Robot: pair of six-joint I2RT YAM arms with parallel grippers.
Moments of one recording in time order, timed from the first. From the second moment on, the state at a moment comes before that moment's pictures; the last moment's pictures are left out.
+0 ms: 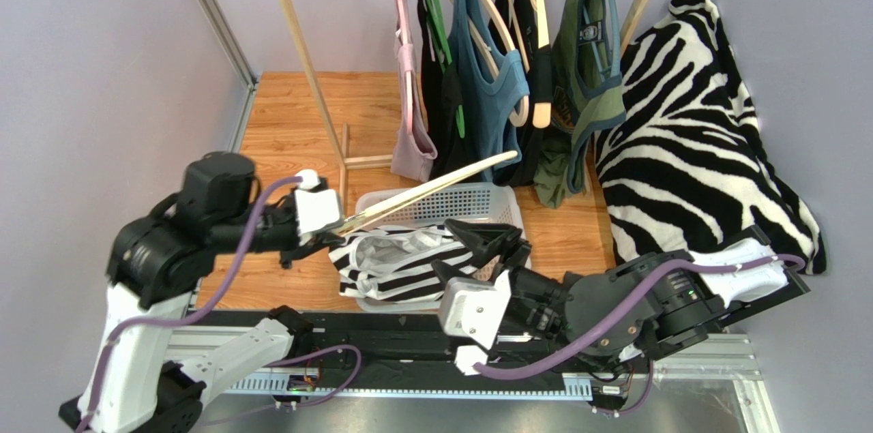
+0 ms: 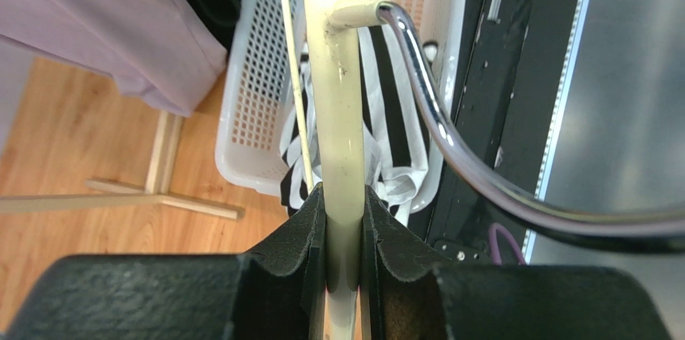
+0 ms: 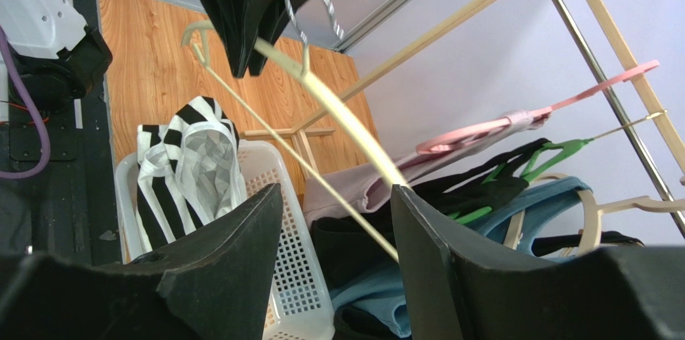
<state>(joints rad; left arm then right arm) -0.54 0.86 1.61 -1.39 0.56 0.61 1.94 1.25 1.78 -0.71 0.88 -0.60</state>
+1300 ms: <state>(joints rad) -0.83 0.94 1.63 -1.39 0.41 0.74 1.37 1.29 1.80 -0.99 0.21 -0.33</state>
